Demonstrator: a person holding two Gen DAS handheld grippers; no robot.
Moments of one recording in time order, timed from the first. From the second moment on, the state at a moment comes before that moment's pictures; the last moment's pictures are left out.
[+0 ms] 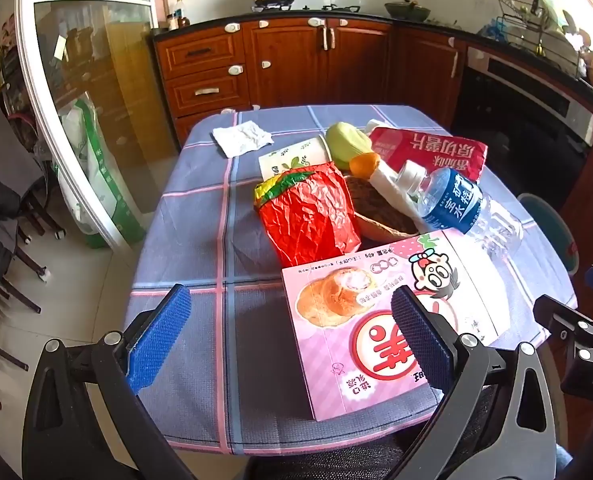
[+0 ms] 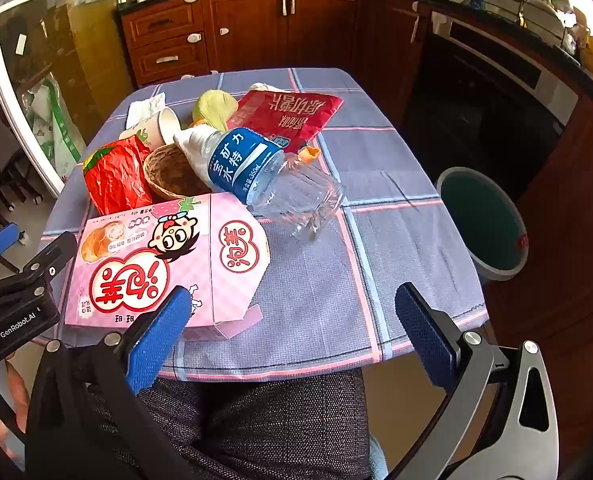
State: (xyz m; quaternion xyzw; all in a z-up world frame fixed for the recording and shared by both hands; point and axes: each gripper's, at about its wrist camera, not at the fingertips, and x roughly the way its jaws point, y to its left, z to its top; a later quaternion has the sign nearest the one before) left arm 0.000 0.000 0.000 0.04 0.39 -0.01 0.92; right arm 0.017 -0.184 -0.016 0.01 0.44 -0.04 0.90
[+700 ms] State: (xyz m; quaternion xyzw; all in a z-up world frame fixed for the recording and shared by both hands) left arm -0.005 0.004 0.005 0.04 0.38 -0.02 0.92; right arm 0.019 -0.184 -0.015 0.01 0.43 -0.04 0.90
